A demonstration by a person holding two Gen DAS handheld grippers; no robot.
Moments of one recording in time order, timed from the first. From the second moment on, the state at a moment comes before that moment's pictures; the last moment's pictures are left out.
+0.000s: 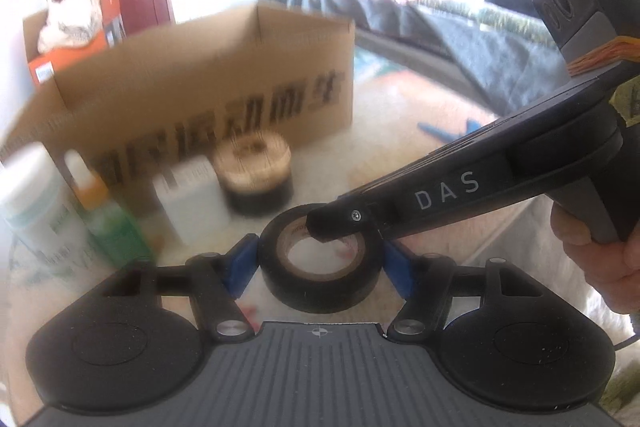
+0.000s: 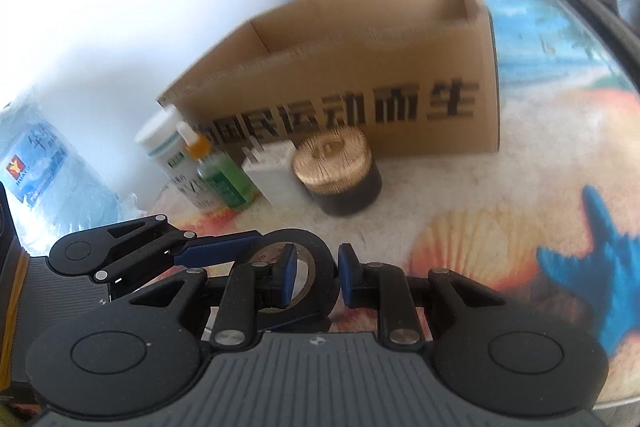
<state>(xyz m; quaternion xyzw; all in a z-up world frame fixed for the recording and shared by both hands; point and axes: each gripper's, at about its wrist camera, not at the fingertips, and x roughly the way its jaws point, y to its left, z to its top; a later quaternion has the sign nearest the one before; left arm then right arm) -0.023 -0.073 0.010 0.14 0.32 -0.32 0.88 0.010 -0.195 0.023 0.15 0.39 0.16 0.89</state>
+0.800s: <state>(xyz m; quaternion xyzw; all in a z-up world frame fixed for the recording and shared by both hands) 0.165 -0.071 0.085 0.16 0.38 -0.30 0.86 0.228 -0.179 0.095 0.10 0.46 0.21 0.86</state>
